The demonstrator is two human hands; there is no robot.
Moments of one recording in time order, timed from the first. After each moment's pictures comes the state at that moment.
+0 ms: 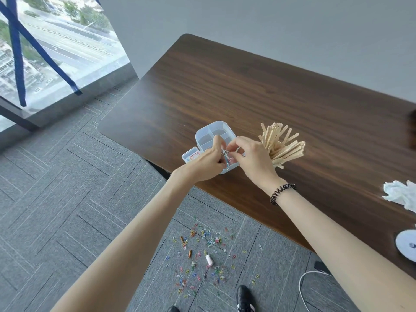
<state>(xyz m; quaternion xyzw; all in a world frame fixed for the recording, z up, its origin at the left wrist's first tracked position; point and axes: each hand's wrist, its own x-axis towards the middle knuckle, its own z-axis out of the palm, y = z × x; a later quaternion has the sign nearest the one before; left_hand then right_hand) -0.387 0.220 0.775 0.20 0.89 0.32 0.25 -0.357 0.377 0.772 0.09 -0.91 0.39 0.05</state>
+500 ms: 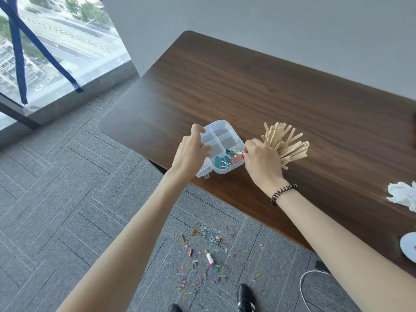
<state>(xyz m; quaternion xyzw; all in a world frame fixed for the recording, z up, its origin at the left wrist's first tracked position) -0.394 0.197 0.781 0.02 0.93 0.36 0.09 -0.357 0.382 0.761 0.03 -0.99 0.14 0.07</state>
